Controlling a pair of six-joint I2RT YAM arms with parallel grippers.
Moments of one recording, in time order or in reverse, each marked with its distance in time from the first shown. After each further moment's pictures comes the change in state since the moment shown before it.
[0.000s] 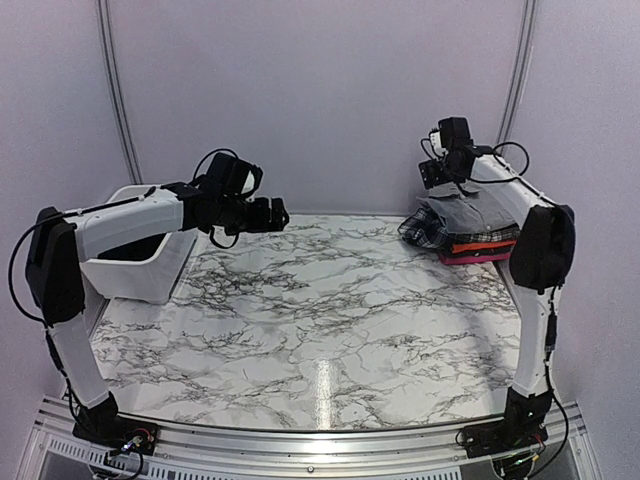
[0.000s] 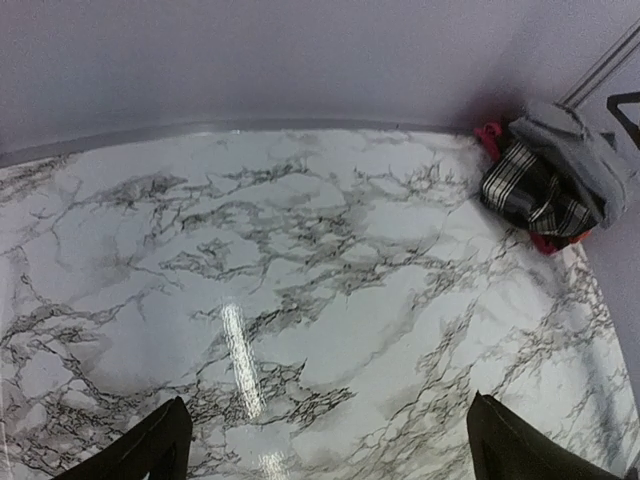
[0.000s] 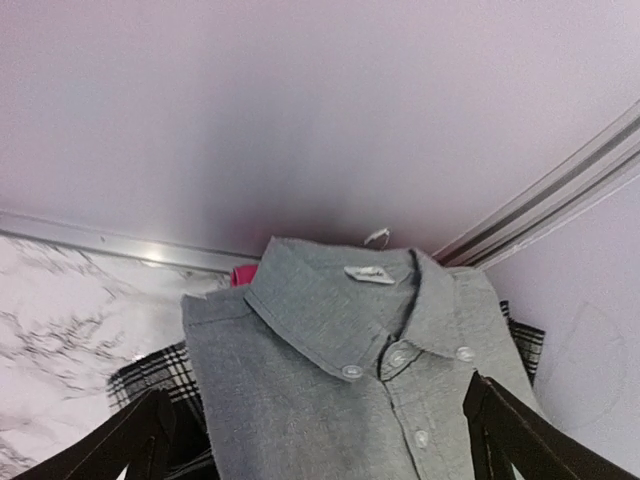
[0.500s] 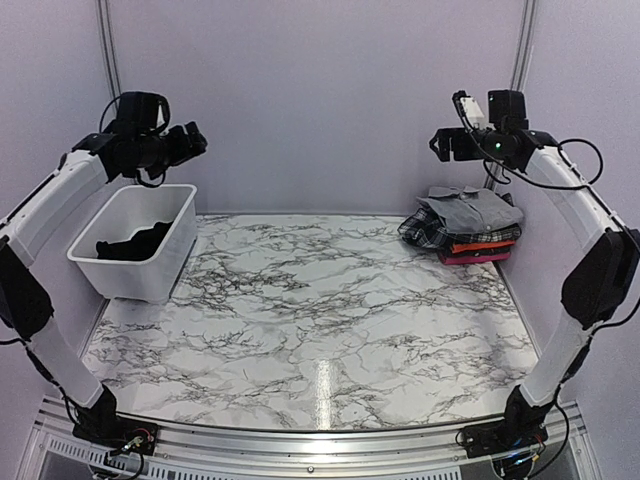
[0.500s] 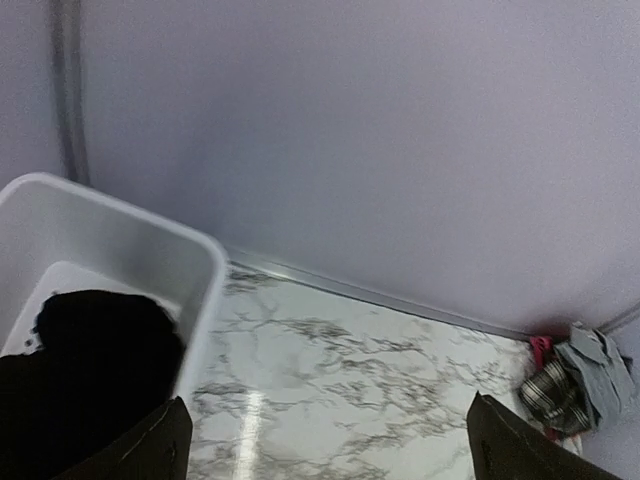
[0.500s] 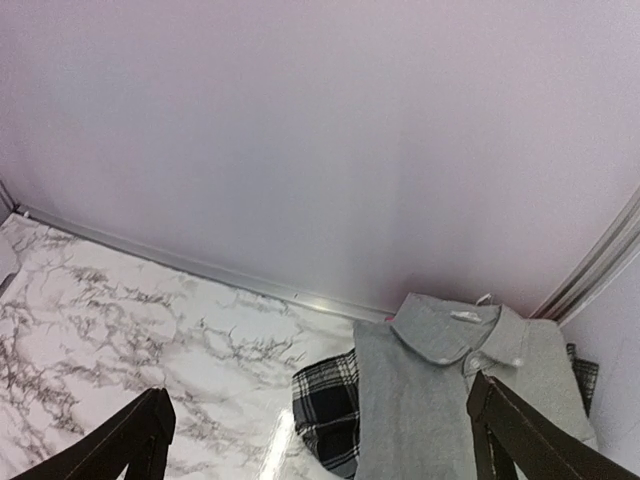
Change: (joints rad) left arm 0.276 -0.204 0.235 -0.194 -0.082 -0.071; right arm -0.034 -0.472 -0.267 0.030 -0.503 0.122
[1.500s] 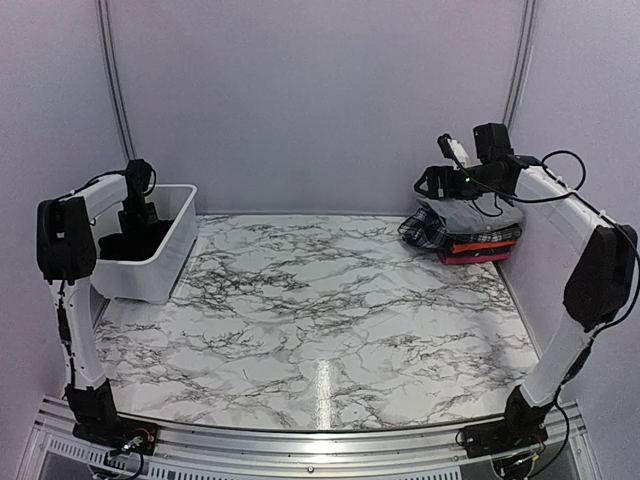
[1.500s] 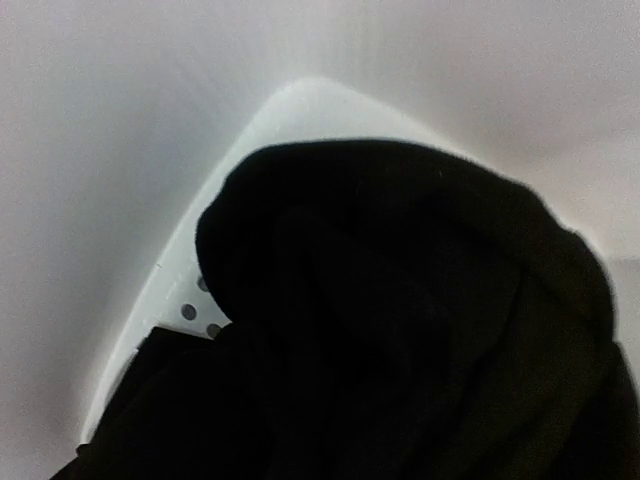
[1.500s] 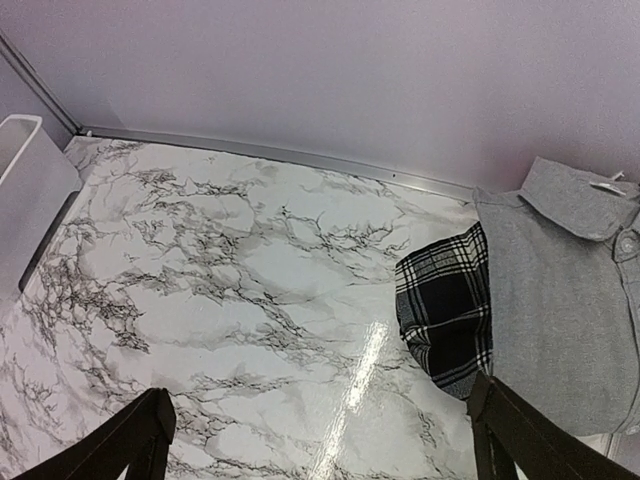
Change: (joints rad) left arm 0.389 0.569 0.130 -0.276 -0.158 0.100; right arm 0.000 -0.032 -0.261 -0.031 -0.211 0.100
